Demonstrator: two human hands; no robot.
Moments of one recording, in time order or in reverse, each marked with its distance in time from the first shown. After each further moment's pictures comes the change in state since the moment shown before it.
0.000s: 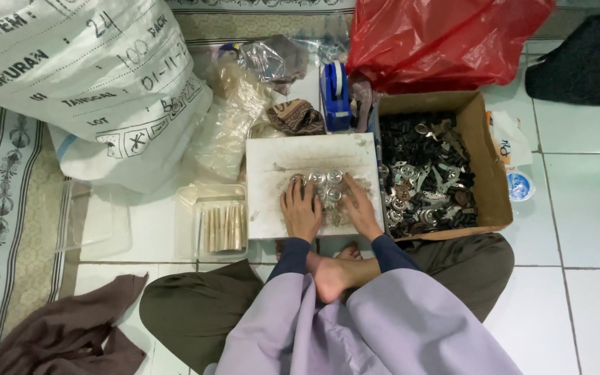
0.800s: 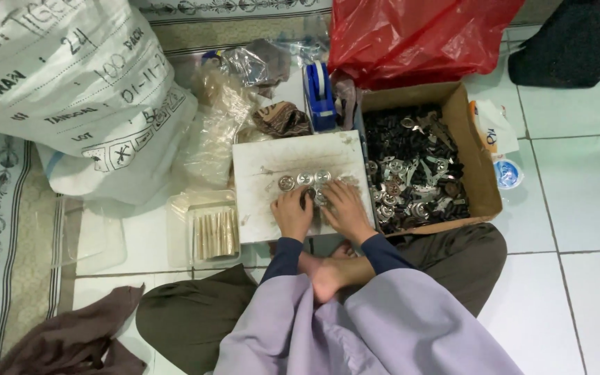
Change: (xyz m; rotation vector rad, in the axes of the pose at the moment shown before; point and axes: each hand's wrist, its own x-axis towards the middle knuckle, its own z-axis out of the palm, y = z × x) left_hand 0.015 0.010 -0.015 -0.089 -0.325 -0.189; right_hand -0.007 -0.024 -0.002 -0.598 0.014 -0.346
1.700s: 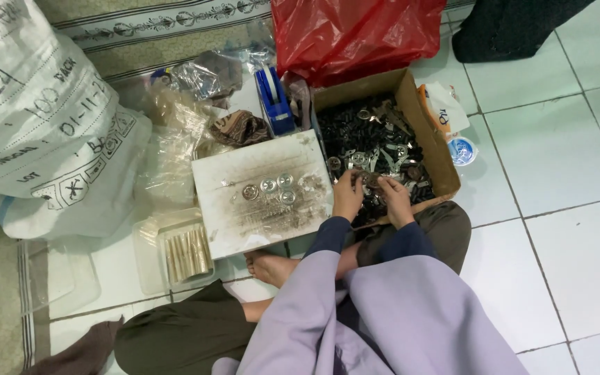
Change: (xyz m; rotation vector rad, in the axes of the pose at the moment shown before) left_hand 0.004 0.191 0.072 -0.674 -0.439 0.021; right_hand -0.097 0.167 -0.054 1.064 0.443 0.982
